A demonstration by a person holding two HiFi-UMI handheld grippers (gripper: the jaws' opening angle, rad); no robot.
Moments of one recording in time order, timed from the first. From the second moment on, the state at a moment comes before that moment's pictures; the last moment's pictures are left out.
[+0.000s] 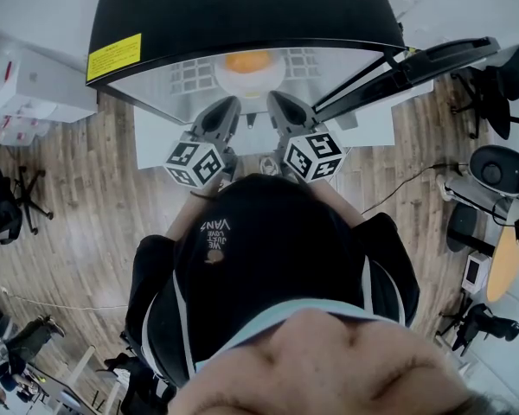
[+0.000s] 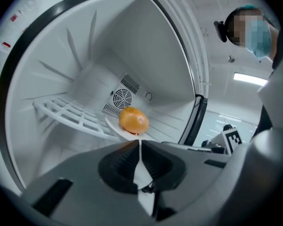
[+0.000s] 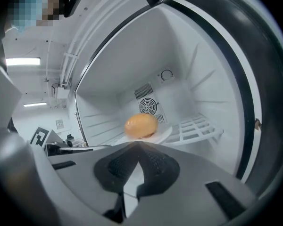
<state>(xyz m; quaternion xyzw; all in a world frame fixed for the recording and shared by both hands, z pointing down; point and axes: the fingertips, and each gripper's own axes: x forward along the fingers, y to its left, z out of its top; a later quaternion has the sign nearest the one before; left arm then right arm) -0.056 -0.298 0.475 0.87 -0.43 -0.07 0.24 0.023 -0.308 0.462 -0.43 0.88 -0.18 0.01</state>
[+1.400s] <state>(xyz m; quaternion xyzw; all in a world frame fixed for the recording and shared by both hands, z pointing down) -0.061 -0.332 0.475 0.85 -0.45 -0.09 0.26 0.012 -0.350 0.459 -0.41 0.89 -0.19 0.01</state>
